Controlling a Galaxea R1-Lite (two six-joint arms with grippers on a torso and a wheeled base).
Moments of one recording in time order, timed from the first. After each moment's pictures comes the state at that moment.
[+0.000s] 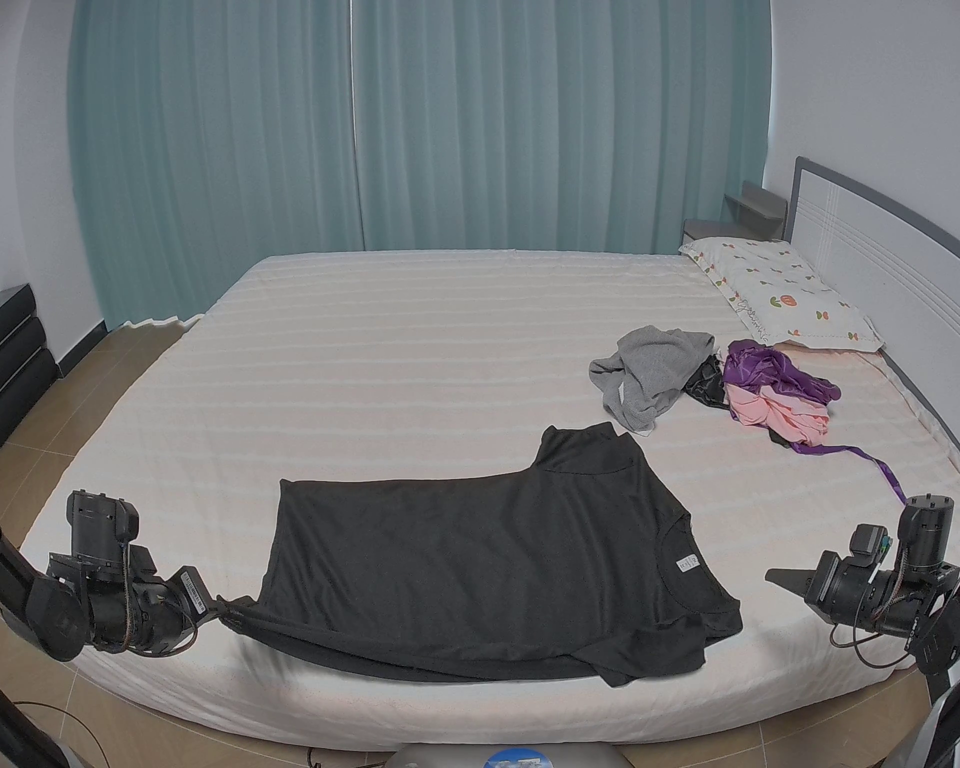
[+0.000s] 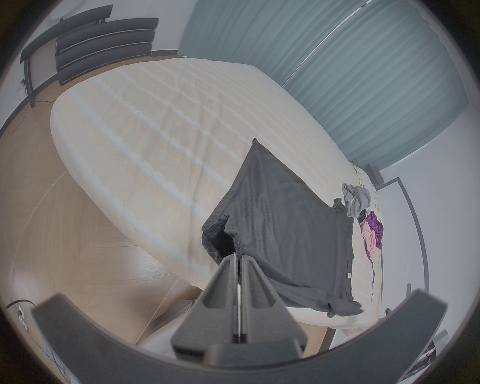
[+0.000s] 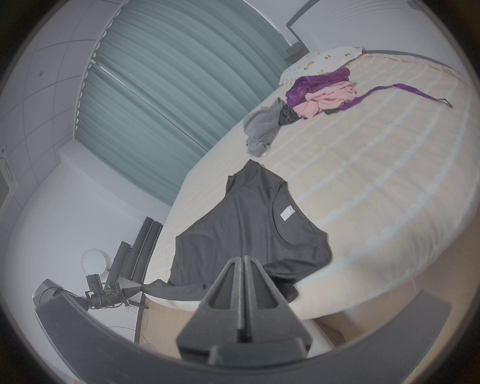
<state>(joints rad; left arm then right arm) 0.02 1.68 -0.28 -0.53 -0.18 -0.66 -0.02 1.78 -0.02 -1.22 0.45 0.59</state>
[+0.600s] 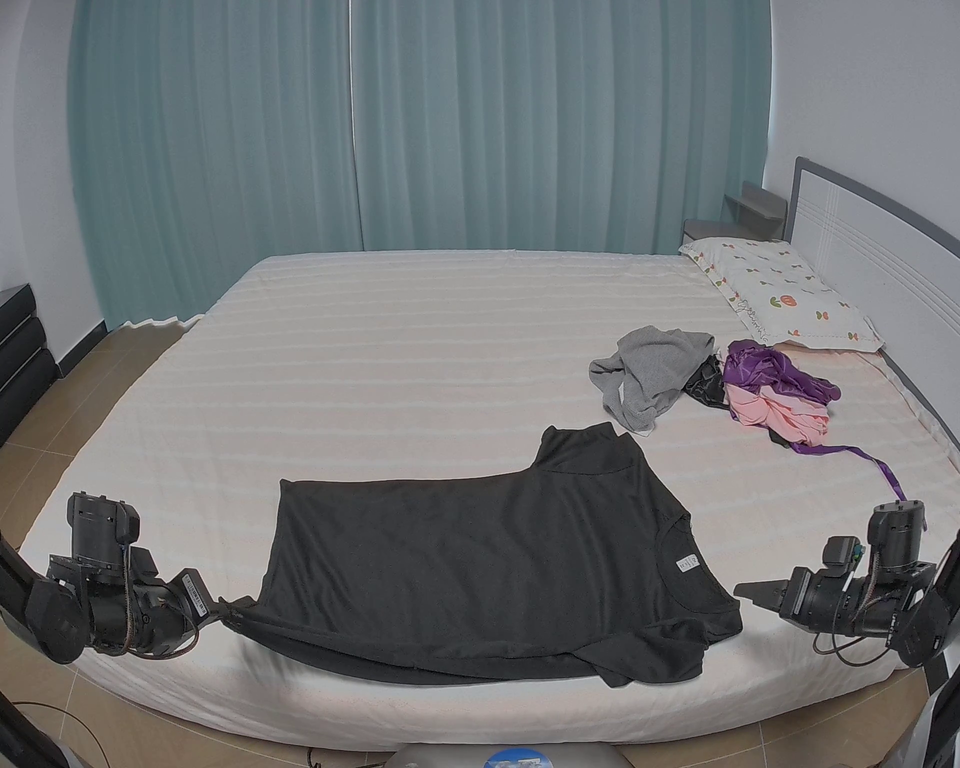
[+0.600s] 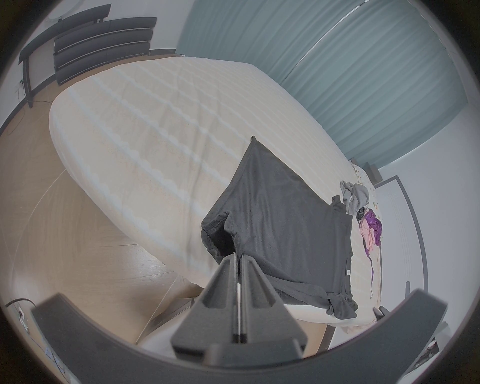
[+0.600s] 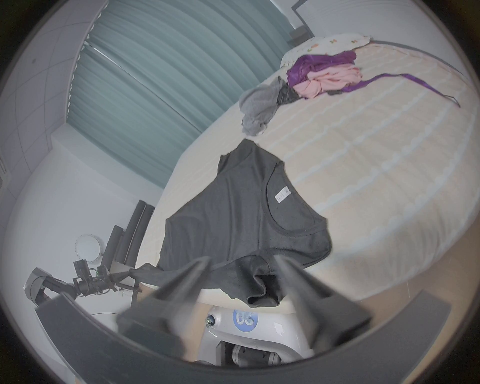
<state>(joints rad) 0.02 1.68 -0.27 -0.54 -0.18 -0.66 0.03 1.88 -0.07 -1.14 0.44 0.52</state>
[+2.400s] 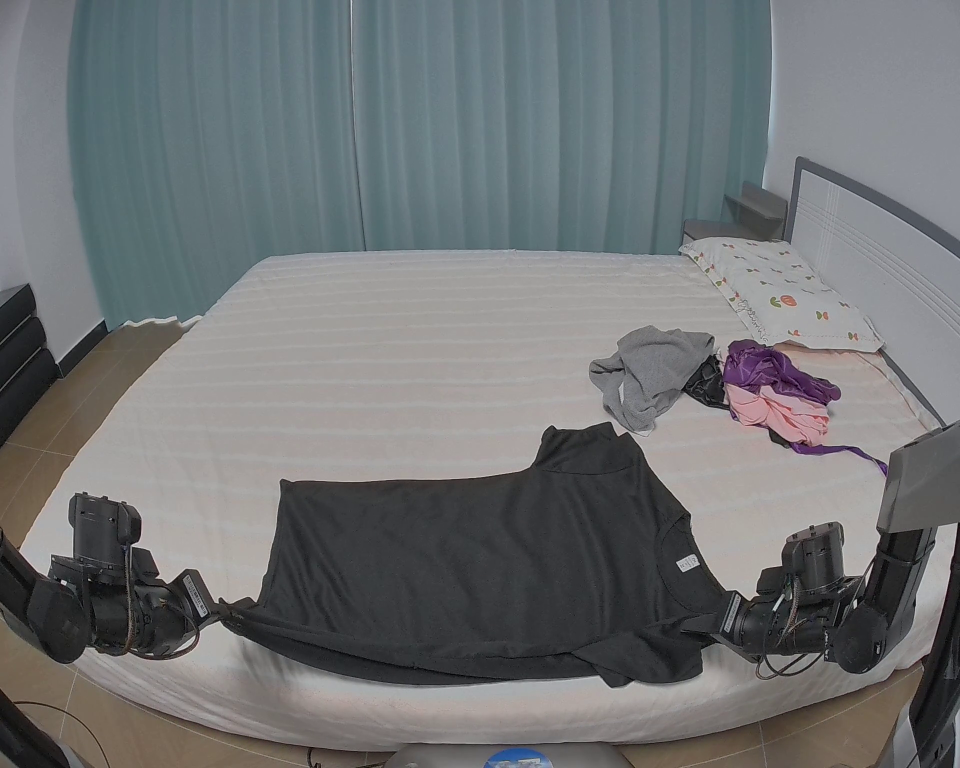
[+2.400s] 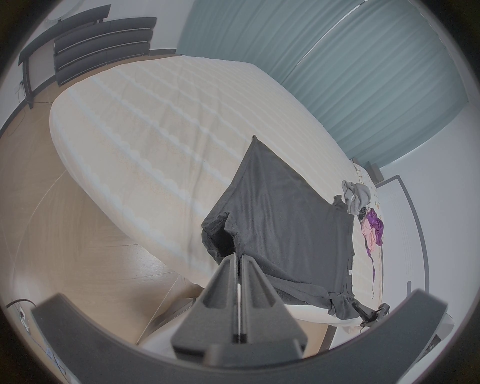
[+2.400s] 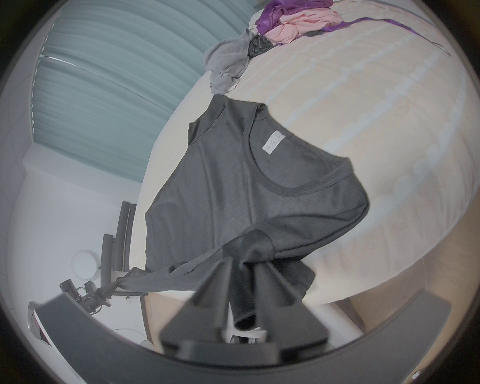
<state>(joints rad) 0.02 1.69 -0.27 -0.54 -0.18 -0.65 0.24 2.16 -0.21 -1.14 0.30 0.76</state>
